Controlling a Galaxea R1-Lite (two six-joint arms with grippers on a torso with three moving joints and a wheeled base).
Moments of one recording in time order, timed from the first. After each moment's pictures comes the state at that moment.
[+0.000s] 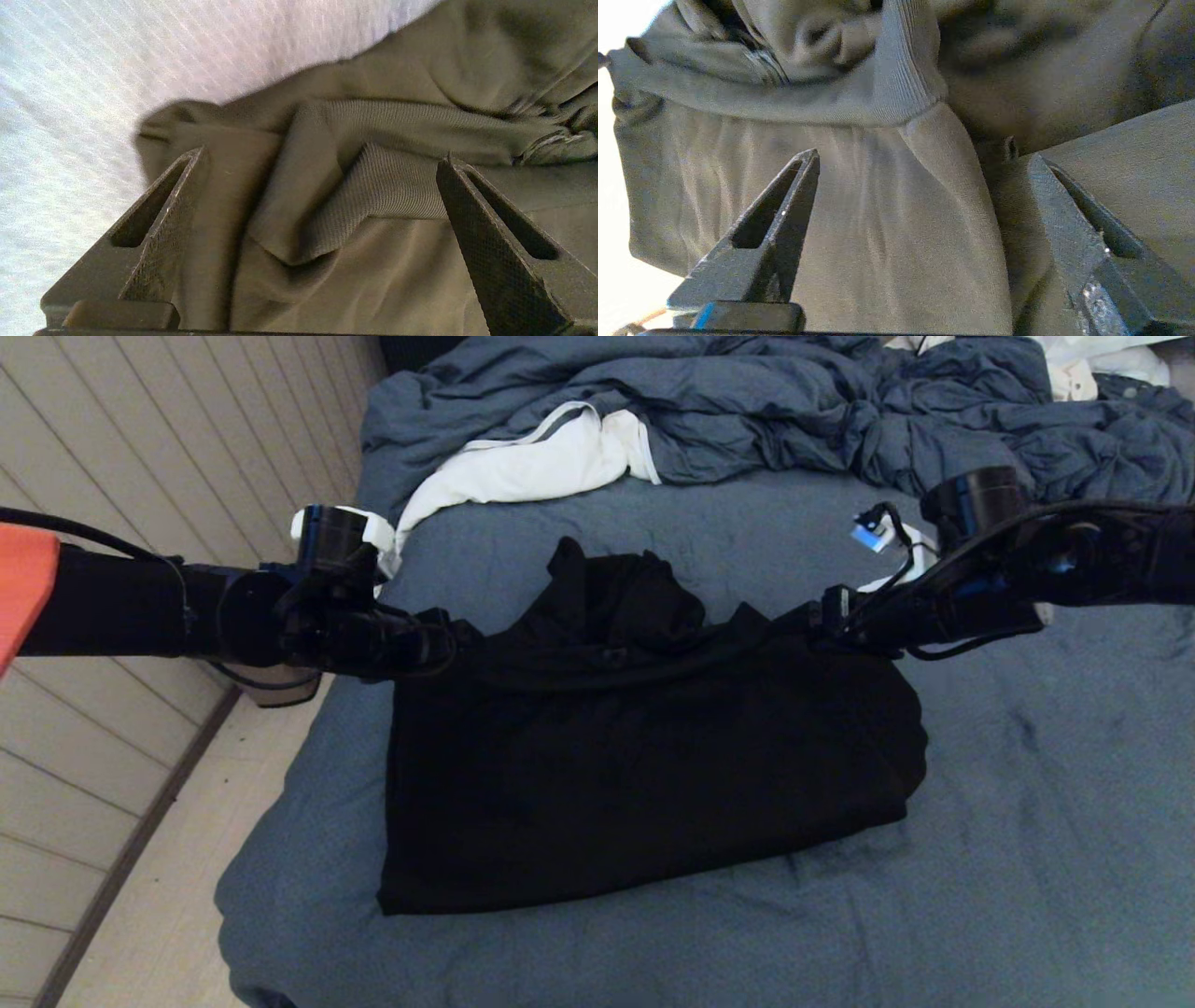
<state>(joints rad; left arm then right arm) -0.33 2.00 -1.57 0.08 -0.04 -0.41 0.06 1.97 -1.75 0.37 0.48 0.15</state>
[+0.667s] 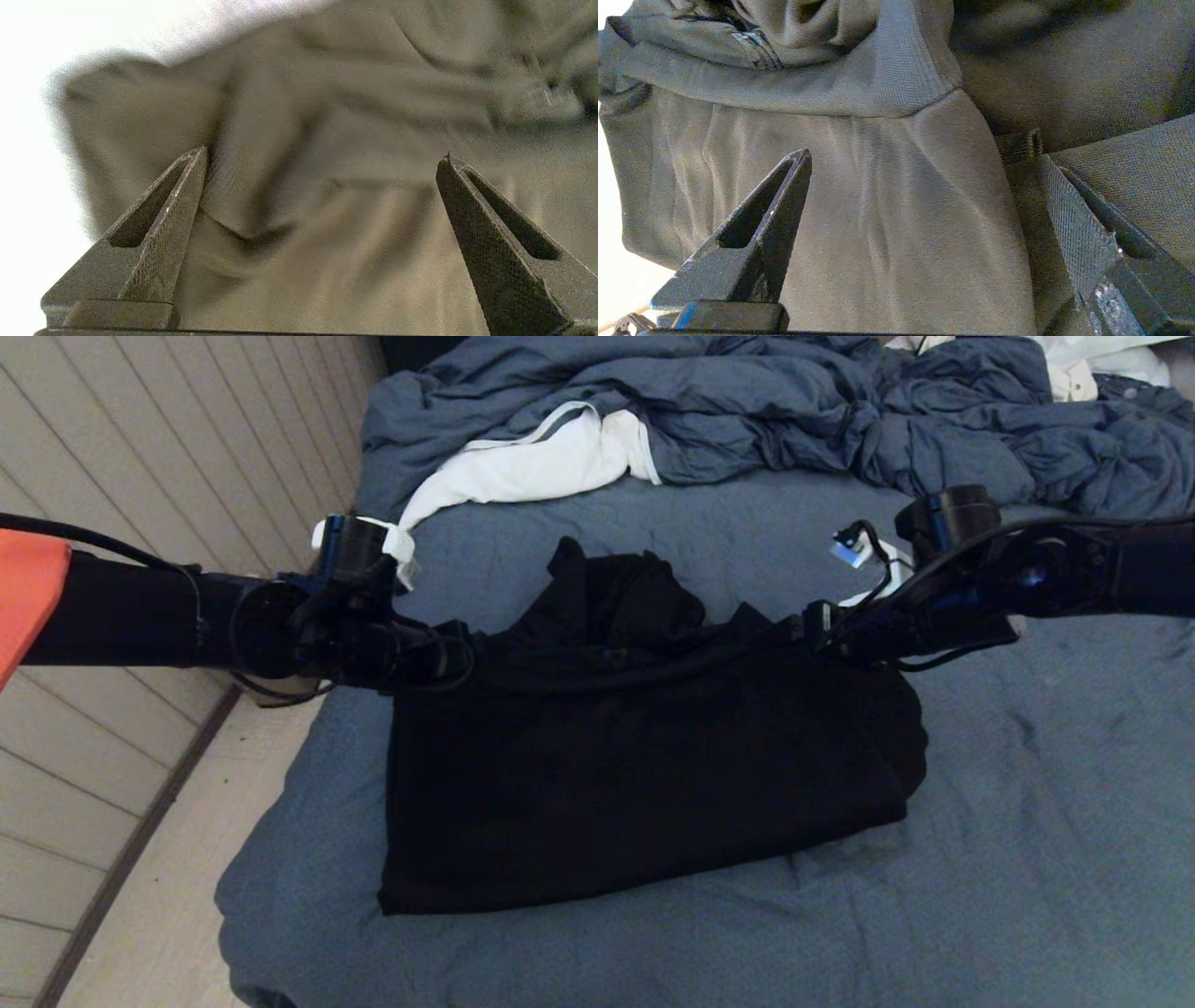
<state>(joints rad) -0.38 1.99 -1.53 0.08 -0.07 -0.42 0.08 2.00 -1.75 0.37 0.47 0.15</state>
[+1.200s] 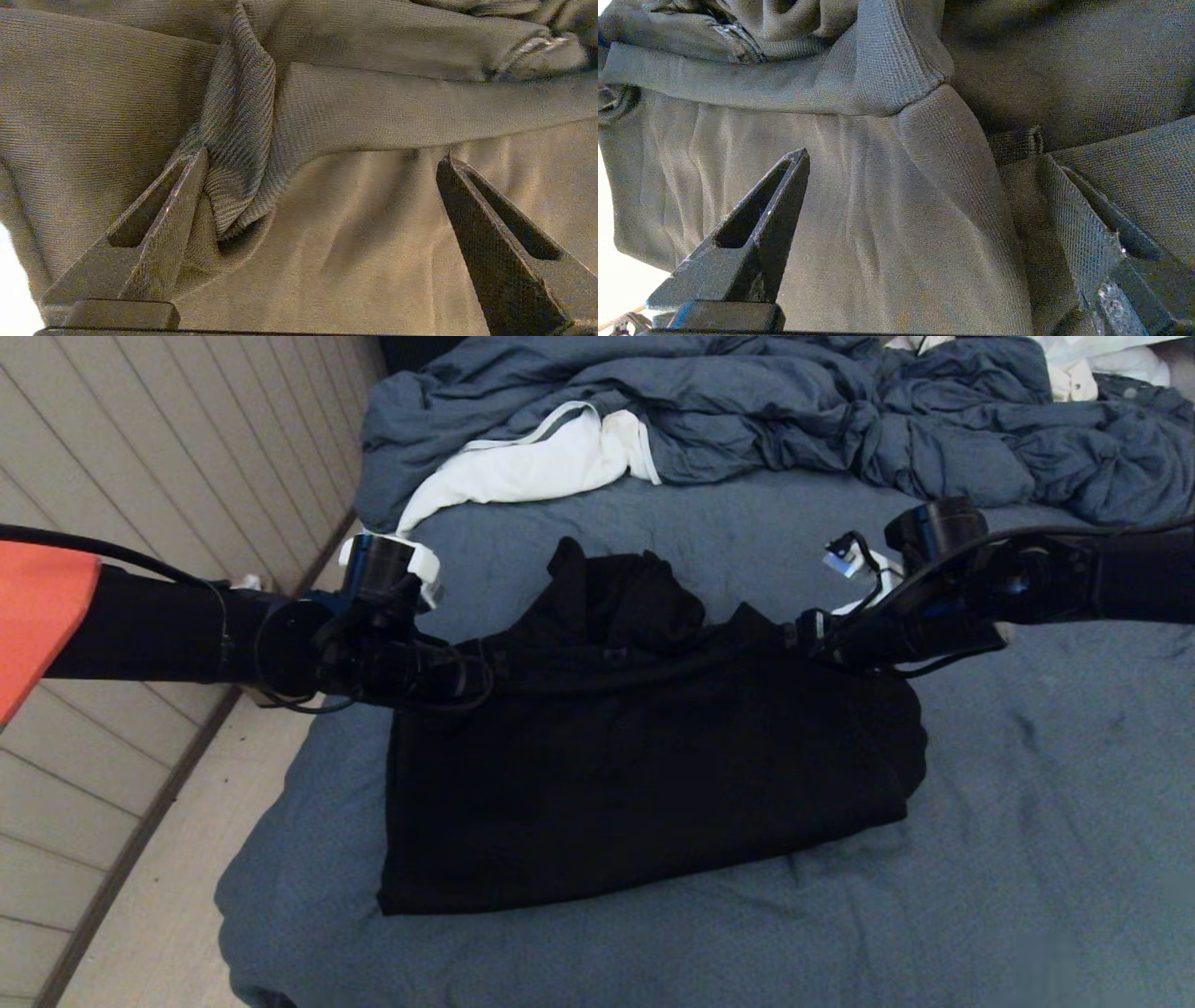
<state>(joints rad) -0.42 2.00 -1.50 0.07 -0.07 -0.42 0.08 2.03 -1.75 0.37 0.47 0.15</state>
